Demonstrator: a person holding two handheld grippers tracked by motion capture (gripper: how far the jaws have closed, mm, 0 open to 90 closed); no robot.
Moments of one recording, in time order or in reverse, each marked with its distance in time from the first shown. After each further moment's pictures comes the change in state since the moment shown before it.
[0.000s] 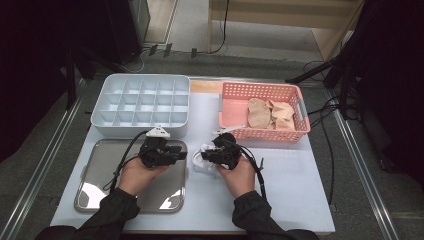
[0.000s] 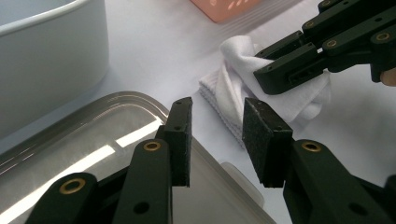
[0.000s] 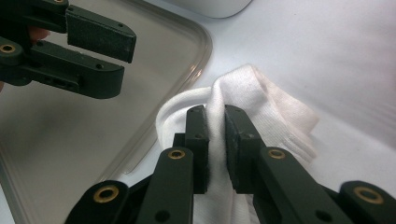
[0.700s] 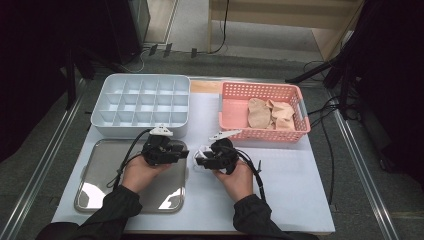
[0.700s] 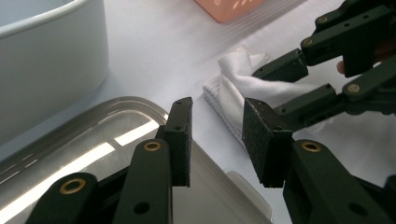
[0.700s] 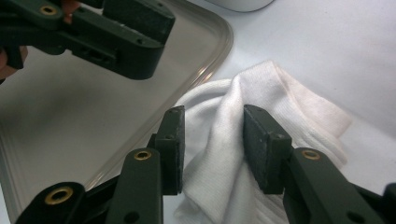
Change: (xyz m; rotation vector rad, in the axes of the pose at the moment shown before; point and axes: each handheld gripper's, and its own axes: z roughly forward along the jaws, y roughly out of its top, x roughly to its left) left arm 0.002 0.006 0.012 0.009 -0.001 0.002; right arm 0.004 -0.011 0.009 -0.020 0.040 -0.083
